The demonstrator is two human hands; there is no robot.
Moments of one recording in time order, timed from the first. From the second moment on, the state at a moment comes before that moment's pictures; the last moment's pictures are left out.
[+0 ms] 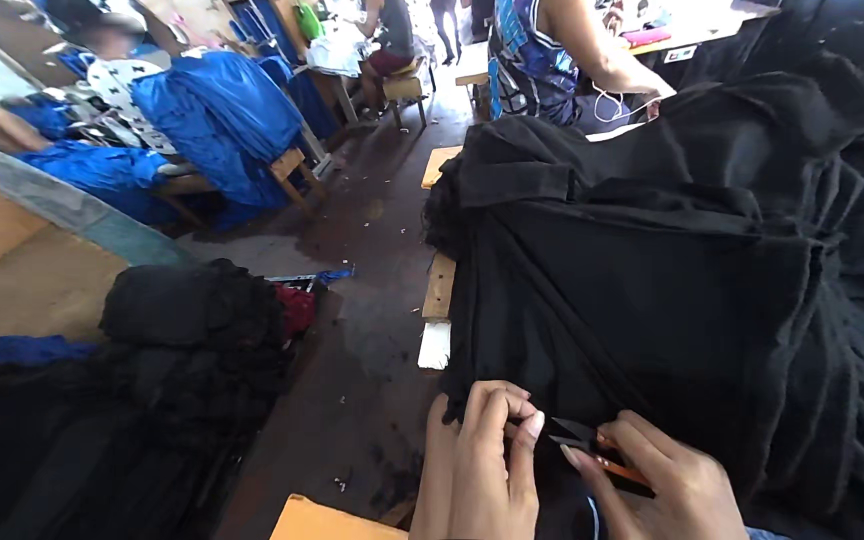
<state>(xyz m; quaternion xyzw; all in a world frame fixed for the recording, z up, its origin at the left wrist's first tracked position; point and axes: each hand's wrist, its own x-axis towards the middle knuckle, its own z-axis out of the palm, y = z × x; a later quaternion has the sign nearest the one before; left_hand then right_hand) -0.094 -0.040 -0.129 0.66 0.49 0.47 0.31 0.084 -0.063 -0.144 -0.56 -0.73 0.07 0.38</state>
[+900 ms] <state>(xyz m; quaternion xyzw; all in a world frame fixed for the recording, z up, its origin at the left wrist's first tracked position) -0.090 -0.058 -0.131 0.71 0.56 0.37 0.20 0.104 -0.048 -0.142 -0.43 -0.72 0.25 0.49</state>
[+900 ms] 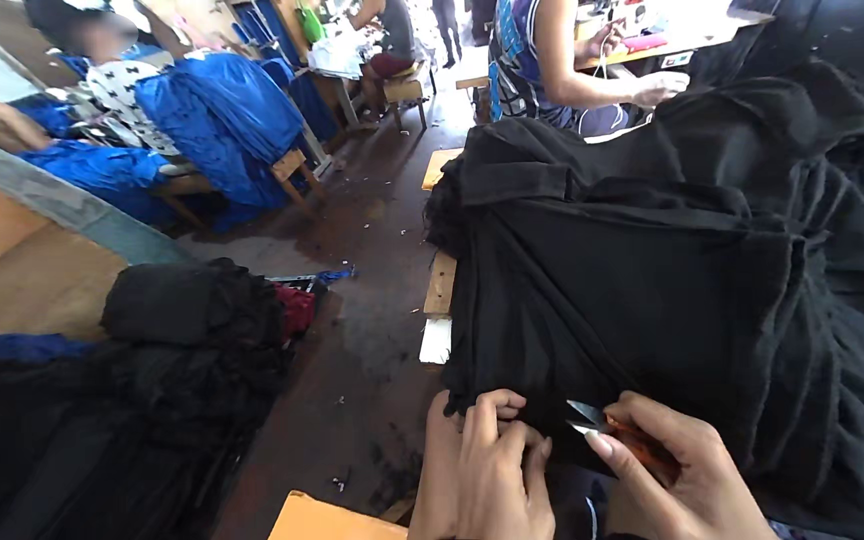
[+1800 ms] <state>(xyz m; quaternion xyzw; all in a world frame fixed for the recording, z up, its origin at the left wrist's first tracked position) -0.162 -0.076 -0.080 0.83 0.41 0.10 0.36 0.121 -0.058 -0.119 -0.39 -0.73 0.31 0.46</state>
